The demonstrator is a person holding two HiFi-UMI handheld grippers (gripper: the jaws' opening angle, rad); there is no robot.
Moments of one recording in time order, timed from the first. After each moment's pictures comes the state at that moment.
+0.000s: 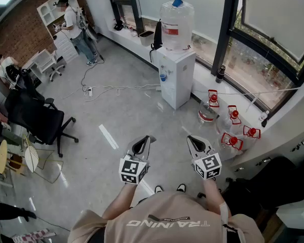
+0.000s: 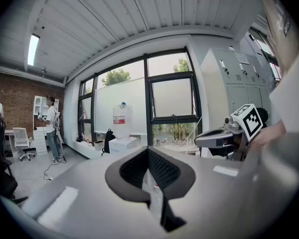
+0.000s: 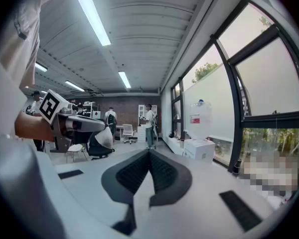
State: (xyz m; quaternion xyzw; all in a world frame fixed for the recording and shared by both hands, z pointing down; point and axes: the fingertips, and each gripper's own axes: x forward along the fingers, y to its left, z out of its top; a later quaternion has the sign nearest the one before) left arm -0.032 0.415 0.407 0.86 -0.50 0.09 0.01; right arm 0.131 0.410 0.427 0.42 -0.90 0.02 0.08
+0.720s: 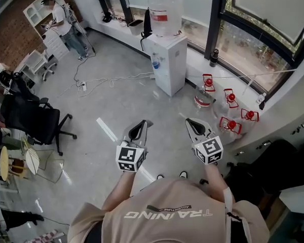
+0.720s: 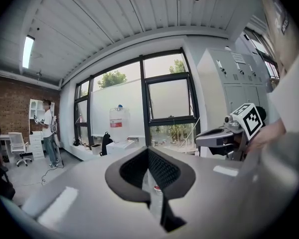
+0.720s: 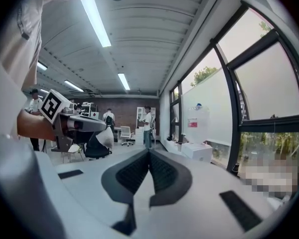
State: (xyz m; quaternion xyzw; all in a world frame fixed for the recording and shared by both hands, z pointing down) left arm -0.020 0.401 0.396 0.87 -0.49 0.09 -0.01; right arm 0.142 0.399 0.416 0.43 -0.90 0.00 0.07
